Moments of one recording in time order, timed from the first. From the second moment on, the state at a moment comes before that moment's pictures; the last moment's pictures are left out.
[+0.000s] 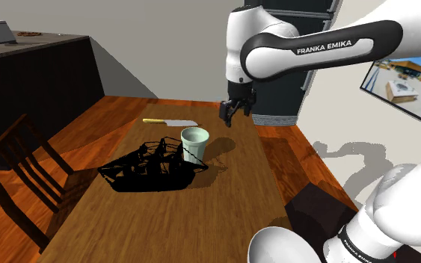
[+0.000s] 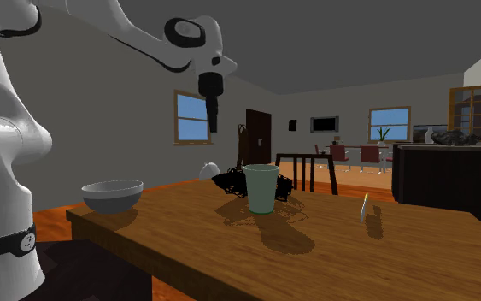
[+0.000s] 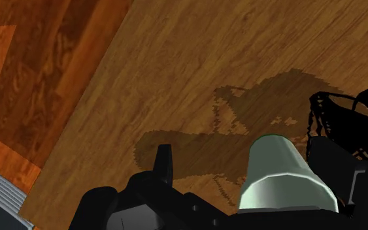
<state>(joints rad) 0.05 -0.24 0.27 -2.08 -0.12 1.84 0.35</state>
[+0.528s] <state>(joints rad) 0.09 0.10 0.36 -1.81 -0.27 1.83 0.55</state>
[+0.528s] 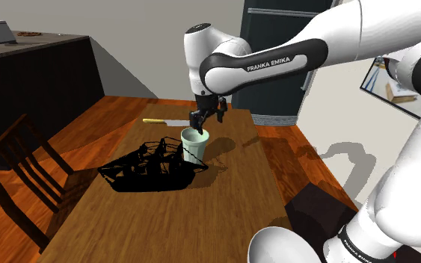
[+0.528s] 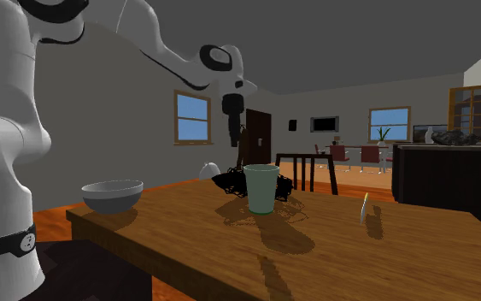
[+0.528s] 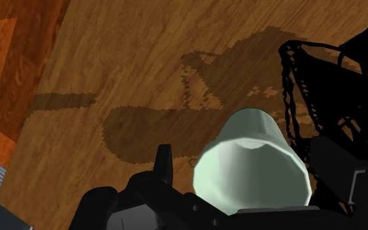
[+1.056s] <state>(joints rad) 0.21 0.47 0.35 -1.44 -0.42 1.73 0.68</state>
